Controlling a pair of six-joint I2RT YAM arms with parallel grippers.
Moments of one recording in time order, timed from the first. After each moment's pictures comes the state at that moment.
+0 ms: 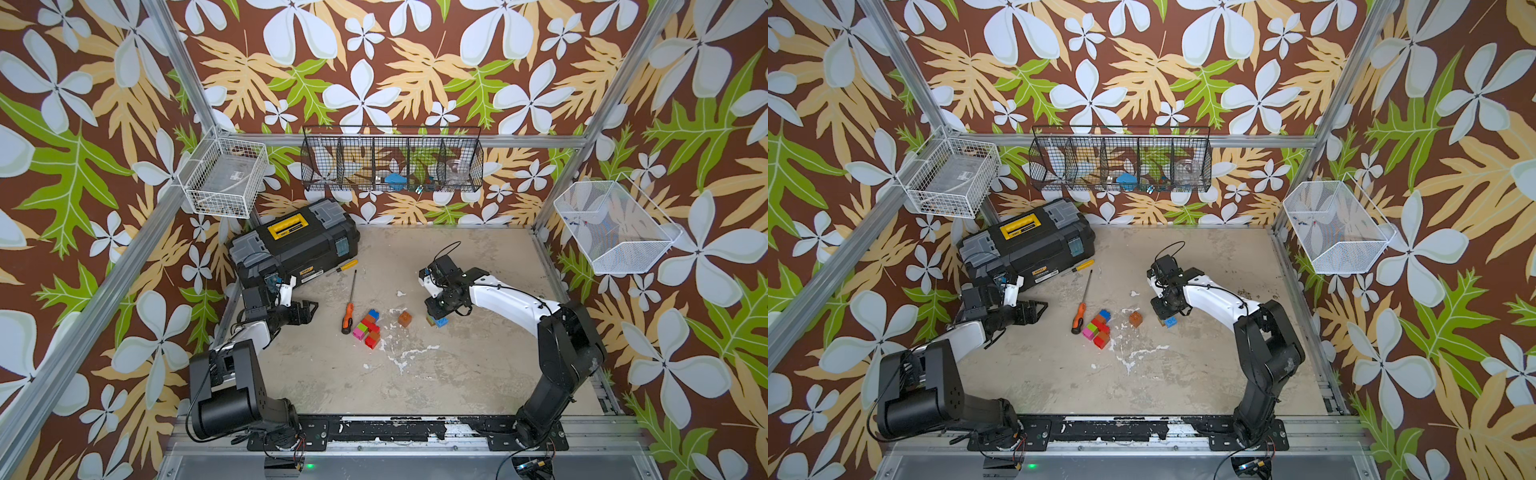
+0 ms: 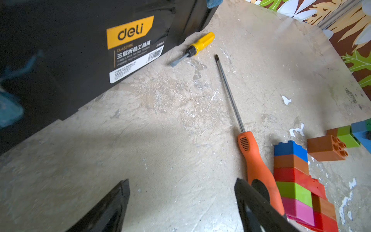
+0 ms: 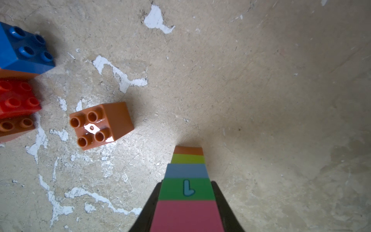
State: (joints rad) left arm 0.31 1.43 0.60 0.00 0.63 0.14; right arm 0.54 1.76 1.25 -0.74 -0.04 0.00
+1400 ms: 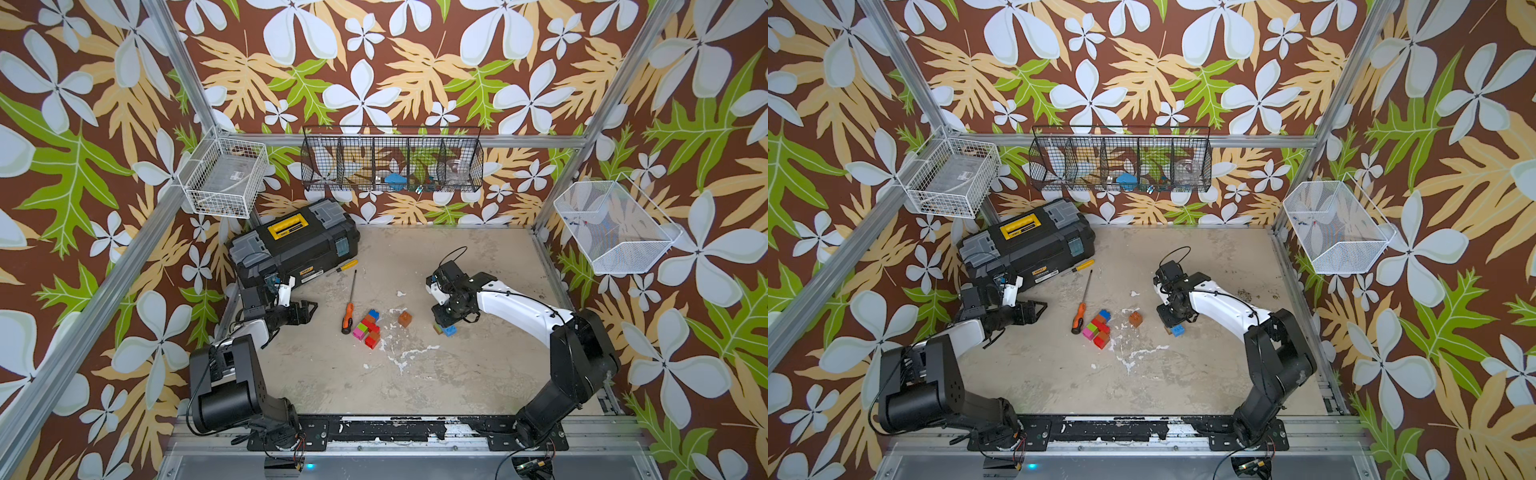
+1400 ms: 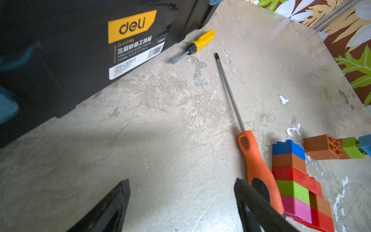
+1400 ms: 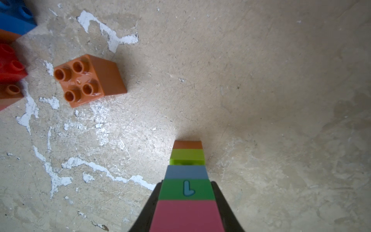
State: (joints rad) left arm 0.34 1.46 0.61 -0.01 0.66 0.14; right arm 0.54 1.67 1.17 -0.82 -0.02 0.04
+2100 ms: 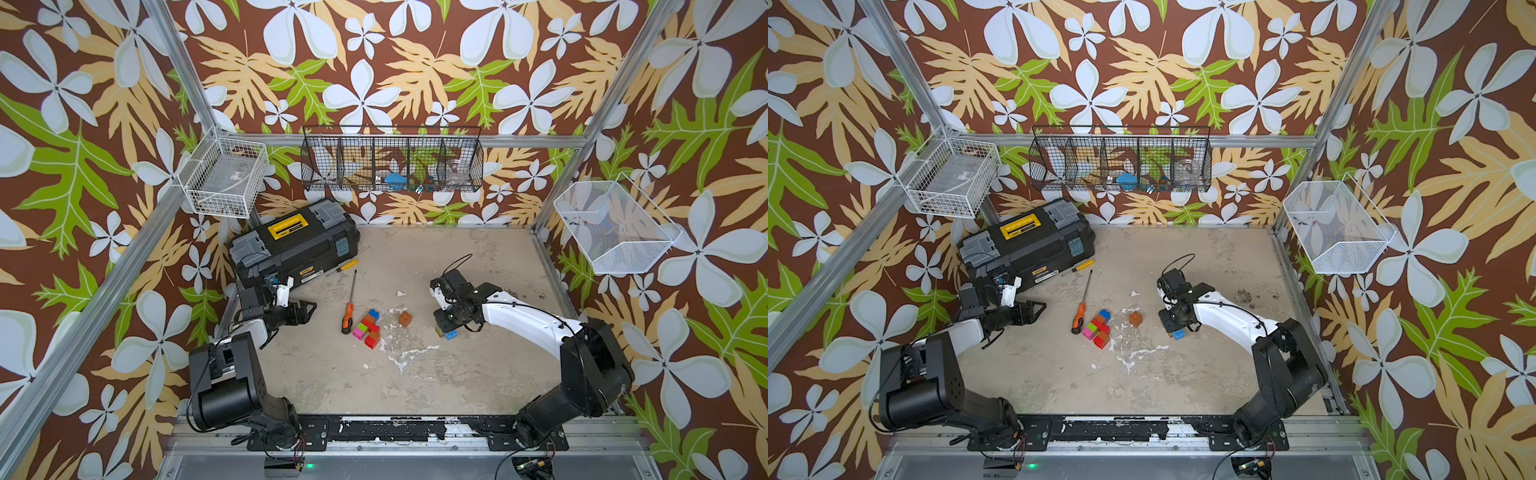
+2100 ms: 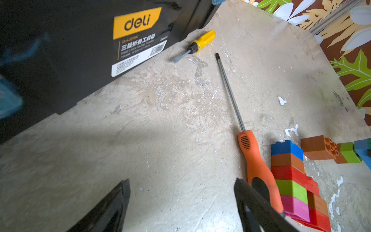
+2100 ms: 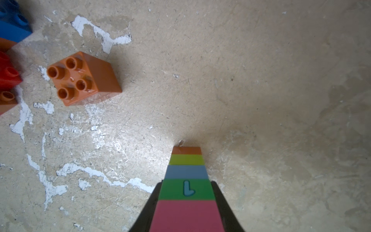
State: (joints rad) left arm 0.35 1.48 0.61 -0.01 0.69 0.14; right arm 0.56 1.58 1.05 -0.71 0.03 0.12
